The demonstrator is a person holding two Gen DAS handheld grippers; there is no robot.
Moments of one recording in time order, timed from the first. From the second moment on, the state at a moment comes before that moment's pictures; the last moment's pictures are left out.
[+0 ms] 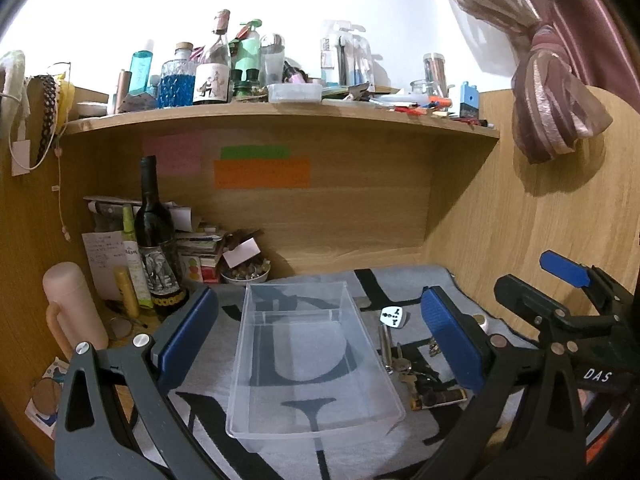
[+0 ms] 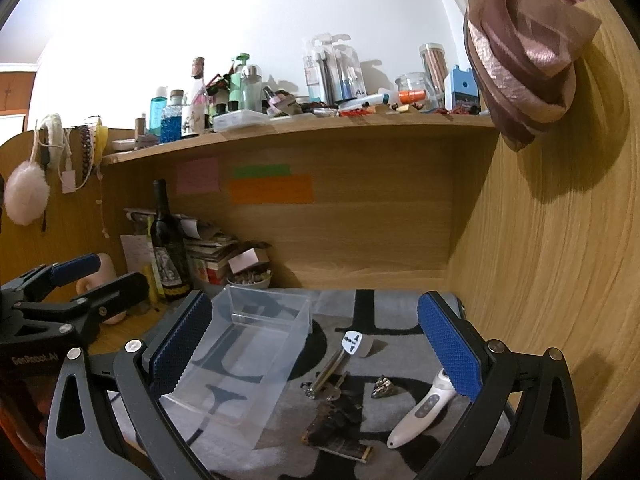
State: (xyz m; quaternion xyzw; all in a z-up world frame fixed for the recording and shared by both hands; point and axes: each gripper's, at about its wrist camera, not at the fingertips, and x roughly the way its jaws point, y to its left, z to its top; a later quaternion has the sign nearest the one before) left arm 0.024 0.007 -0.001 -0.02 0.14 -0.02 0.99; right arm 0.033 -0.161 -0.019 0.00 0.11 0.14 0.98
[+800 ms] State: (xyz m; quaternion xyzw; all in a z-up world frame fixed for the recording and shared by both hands) left arm 0.147 0.085 -0.083 -0.03 0.37 0.01 0.93; right arm 0.129 -0.196 -0.082 0.01 0.28 0.07 0.96
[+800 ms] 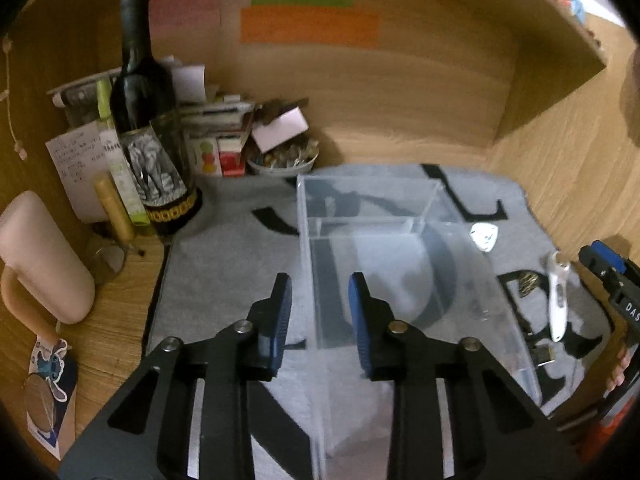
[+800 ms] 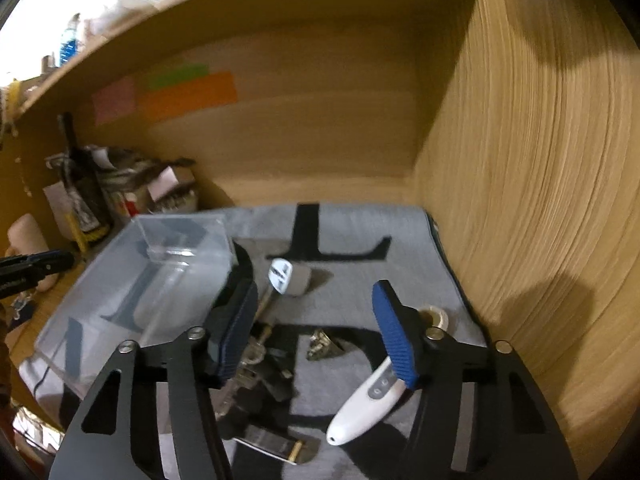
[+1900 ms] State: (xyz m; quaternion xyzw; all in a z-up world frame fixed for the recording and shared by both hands) left arm 0.175 0.092 -0.128 -0.05 0.46 -0.03 0.89; right arm 0.194 -0.244 -0.166 0.01 0.44 -0.03 0.90
